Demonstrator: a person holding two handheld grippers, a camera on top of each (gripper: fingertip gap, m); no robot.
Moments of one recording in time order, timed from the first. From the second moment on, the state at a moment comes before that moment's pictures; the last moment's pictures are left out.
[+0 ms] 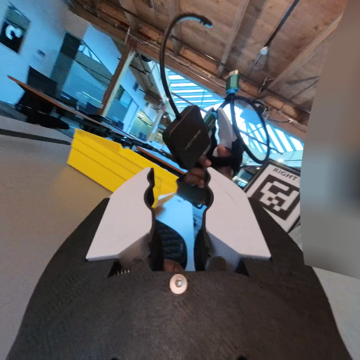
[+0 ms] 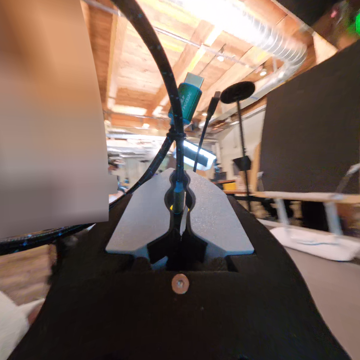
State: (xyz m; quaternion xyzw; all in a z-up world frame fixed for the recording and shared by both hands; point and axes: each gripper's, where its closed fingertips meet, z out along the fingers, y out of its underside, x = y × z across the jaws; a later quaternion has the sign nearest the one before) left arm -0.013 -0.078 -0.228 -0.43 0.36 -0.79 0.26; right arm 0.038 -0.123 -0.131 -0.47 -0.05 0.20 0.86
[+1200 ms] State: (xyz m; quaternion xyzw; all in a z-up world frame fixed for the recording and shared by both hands) left arm -0.064 0.006 -0.189 -0.44 0.34 -0.66 0.50; right arm 0.349 -0.159 -0.341 -0.91 0.10 -0.29 0.28
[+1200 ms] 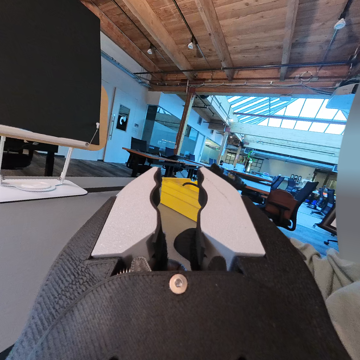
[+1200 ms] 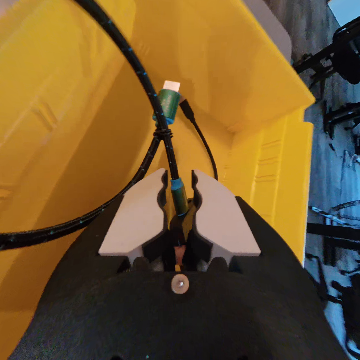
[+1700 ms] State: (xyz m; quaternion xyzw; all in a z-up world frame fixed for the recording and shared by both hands) left arm -0.076 0.012 -0.177 -0.43 0.35 -0.62 0.55; right arm 0.155 -0.302 -0.066 -0.19 0.10 -0.04 0.98
